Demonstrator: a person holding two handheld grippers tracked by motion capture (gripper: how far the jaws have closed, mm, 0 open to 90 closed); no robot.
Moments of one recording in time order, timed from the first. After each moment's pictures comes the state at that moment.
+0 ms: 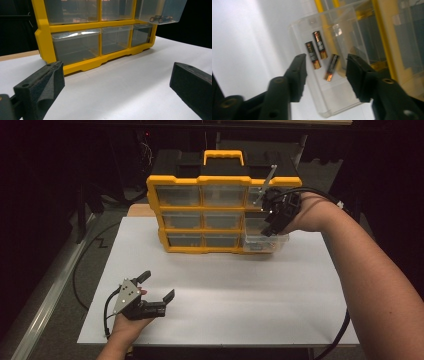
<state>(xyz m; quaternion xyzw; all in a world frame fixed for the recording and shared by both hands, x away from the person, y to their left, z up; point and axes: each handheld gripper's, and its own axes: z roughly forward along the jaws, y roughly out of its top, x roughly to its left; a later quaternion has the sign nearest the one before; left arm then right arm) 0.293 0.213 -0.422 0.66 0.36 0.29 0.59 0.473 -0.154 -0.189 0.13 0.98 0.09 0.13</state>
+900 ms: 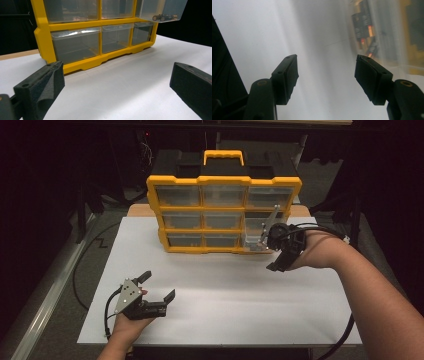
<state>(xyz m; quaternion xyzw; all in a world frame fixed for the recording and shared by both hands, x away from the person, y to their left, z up) 0.294 0.211 -0.423 0.67 0.36 0.30 0.58 0.414 -0.168 -0.236 0.11 0.99 0.06 0.11</state>
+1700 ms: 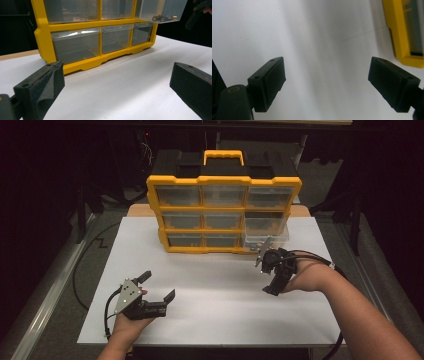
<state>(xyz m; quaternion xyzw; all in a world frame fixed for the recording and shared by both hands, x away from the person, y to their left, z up) 0.293 0.212 -0.422 0.67 0.36 0.30 0.58 0.403 -0.171 -0.312 0.12 0.99 0.05 0.10</state>
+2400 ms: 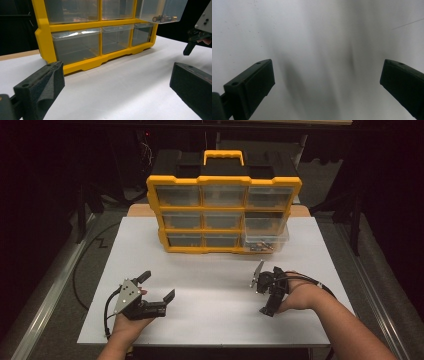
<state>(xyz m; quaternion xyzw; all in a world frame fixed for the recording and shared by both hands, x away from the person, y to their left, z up) 0.293 0.212 -0.422 0.67 0.36 0.30 0.58 0.391 -0.173 -0.388 0.13 0.99 0.04 0.06</state>
